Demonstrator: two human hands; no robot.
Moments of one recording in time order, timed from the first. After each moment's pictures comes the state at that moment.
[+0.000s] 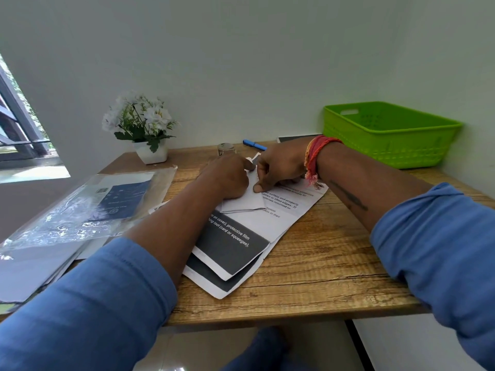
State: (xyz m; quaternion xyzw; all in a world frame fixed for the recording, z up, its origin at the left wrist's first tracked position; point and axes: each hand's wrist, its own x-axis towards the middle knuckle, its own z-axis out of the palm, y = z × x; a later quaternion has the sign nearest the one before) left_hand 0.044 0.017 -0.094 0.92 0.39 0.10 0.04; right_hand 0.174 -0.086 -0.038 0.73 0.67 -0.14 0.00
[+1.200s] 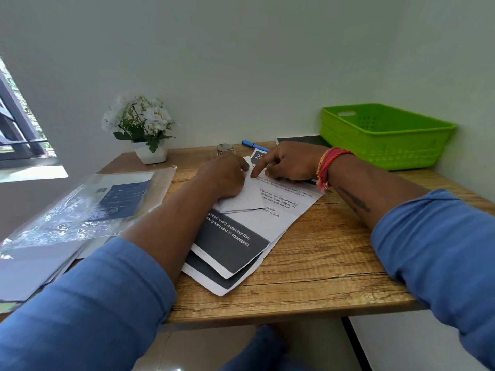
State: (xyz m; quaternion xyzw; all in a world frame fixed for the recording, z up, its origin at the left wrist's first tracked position) left_hand 0.038 0.015 -0.093 0.92 0.38 0.13 0.02; right_hand 0.195 -0.101 -0.050 0.70 0.67 -0.16 -0.16
